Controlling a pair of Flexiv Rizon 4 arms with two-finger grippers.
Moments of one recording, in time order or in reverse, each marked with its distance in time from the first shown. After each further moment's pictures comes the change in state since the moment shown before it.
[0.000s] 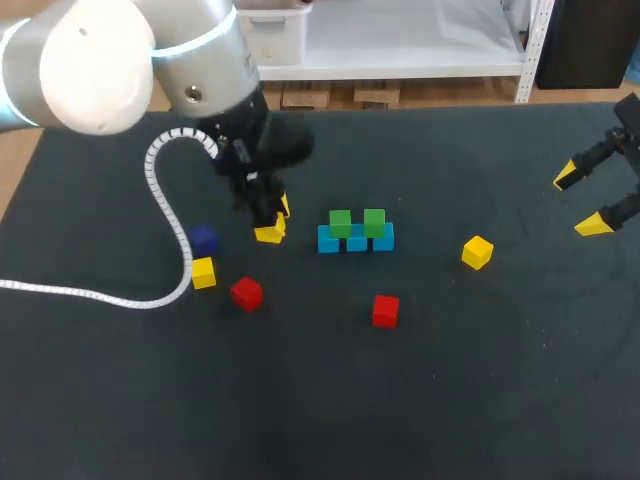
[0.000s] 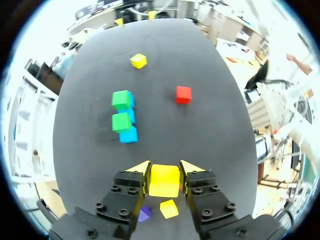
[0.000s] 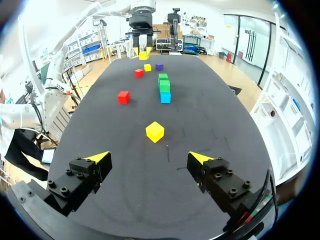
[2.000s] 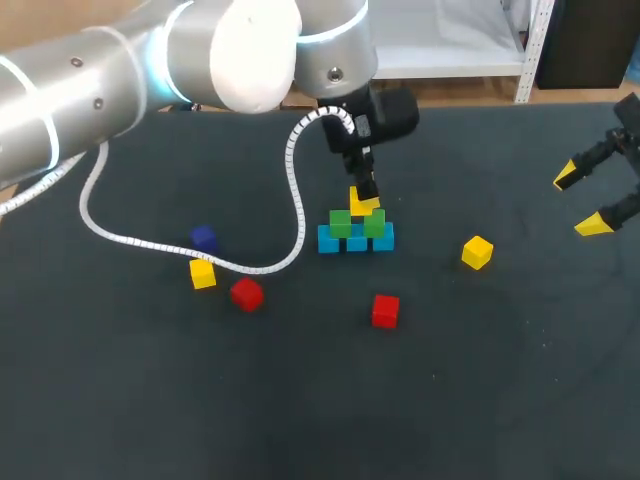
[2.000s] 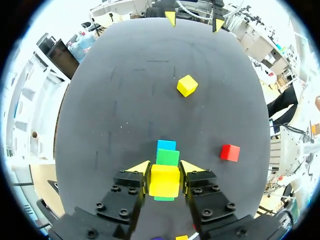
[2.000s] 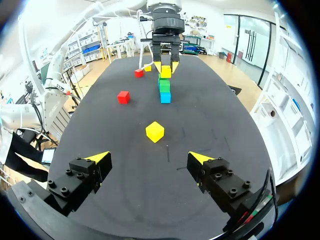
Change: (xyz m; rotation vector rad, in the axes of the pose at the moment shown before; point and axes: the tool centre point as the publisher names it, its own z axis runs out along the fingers) left arm -0.098 0.084 0.051 -0.041 0.036 -0.203; right arm 0.000 0.000 0.000 0.000 0.000 0.000
